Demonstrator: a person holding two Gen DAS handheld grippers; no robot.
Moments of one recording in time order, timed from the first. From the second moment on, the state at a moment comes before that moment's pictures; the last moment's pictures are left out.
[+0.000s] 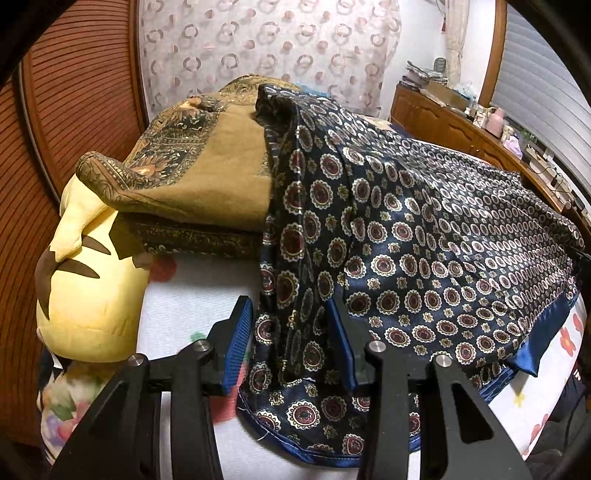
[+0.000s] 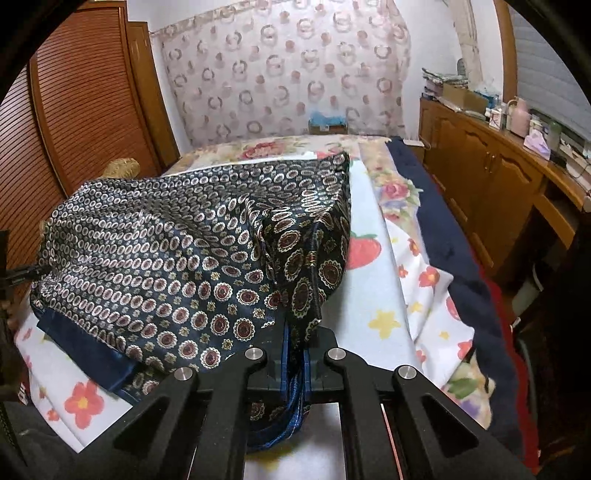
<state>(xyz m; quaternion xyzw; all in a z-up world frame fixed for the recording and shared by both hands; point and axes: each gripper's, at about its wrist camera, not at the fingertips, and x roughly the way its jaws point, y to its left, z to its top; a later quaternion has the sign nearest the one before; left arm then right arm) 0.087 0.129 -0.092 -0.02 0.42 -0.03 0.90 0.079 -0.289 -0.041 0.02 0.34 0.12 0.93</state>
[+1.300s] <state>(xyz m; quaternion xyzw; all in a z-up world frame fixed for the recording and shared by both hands) 0.045 0.098 -0.016 -0.06 0.33 -0.13 0.93 0.028 -0.304 -0.023 0.03 0.34 0.10 0.94</state>
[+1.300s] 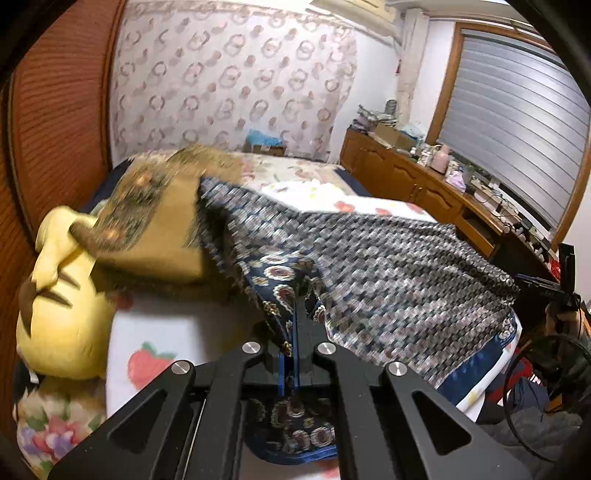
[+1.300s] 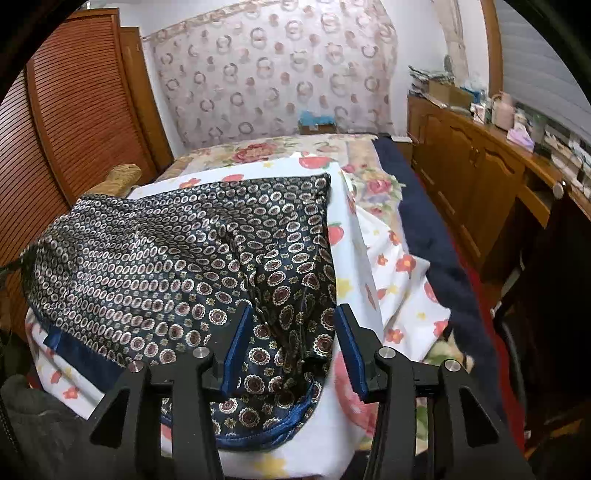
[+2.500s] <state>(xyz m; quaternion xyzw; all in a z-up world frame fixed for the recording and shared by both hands) 0.105 -0.155 0.050 0.07 0.31 -0.37 0.87 0.034 -0.305 -0.020 0.04 0.28 0.14 0.95</state>
